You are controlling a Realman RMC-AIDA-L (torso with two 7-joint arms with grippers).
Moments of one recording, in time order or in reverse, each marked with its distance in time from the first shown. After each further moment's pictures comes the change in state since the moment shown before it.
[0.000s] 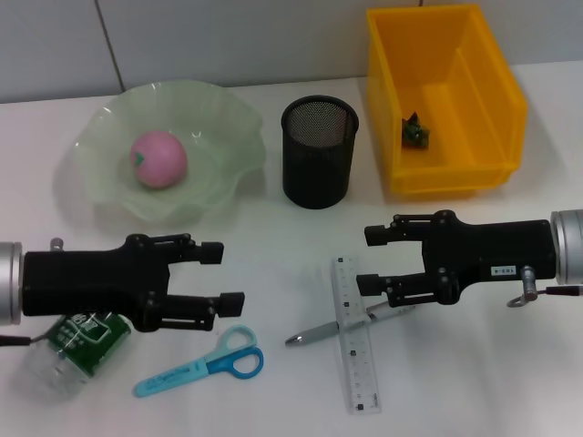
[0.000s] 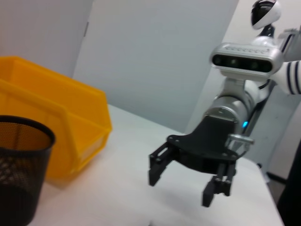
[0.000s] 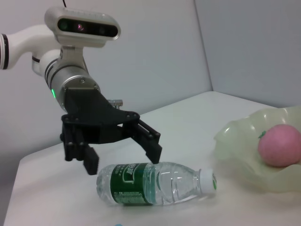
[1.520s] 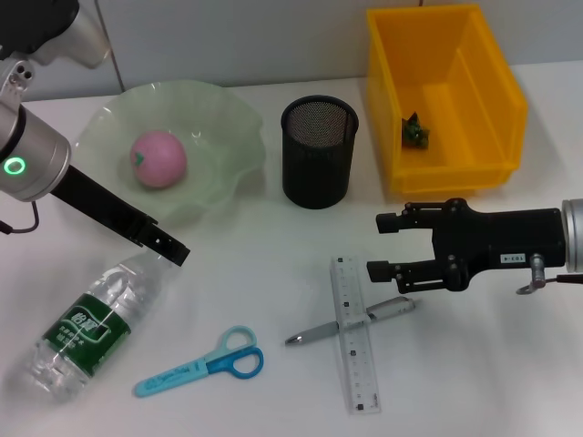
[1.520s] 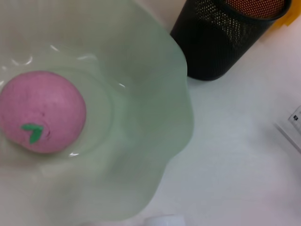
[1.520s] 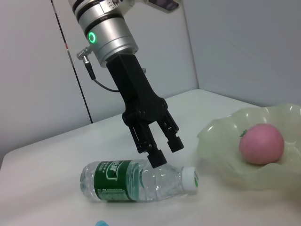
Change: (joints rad) left arm -0.379 -0.038 0.020 0.269 0.850 -0.041 -0.932; right arm 0.000 -0.012 0.006 -0.025 0.000 0.013 0.009
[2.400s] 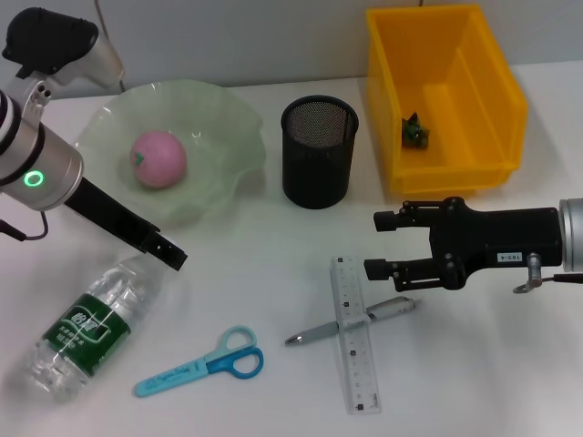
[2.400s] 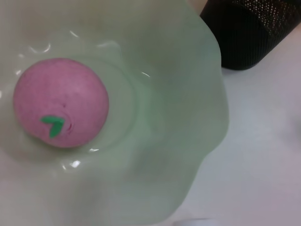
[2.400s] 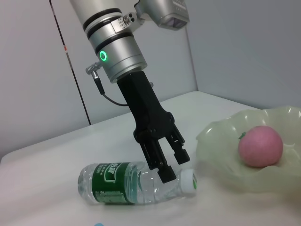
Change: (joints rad) left arm -0.027 -0.002 0.018 -0.126 0.046 -0.122 0.011; right arm 0.001 0.006 0.006 0.000 0.000 0.006 -0.004
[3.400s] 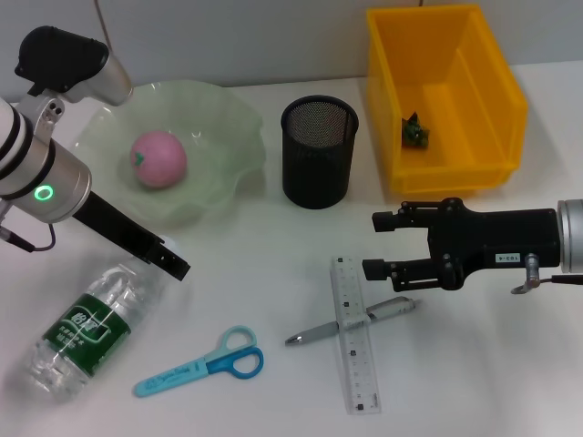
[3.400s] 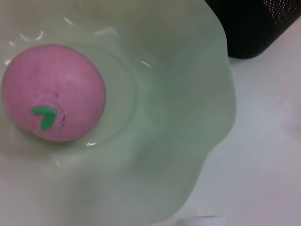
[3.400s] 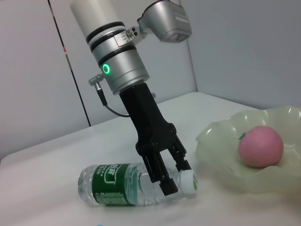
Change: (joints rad) left arm -0.008 -0.002 0.010 -0.082 -0.001 -0.065 0.030; right arm 0.000 0.003 0.003 0.003 0.000 0.002 0.001
